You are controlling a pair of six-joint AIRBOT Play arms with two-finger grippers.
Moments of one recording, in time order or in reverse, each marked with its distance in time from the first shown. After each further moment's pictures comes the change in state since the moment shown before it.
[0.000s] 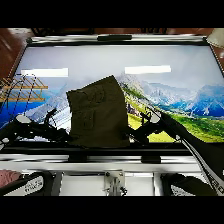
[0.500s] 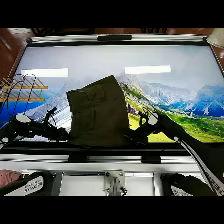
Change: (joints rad) left arm -0.001 0.010 0.030 -0.007 -0.011 0.020; right arm 0.042 0.043 0.005 -0.051 -0.031 -0.047
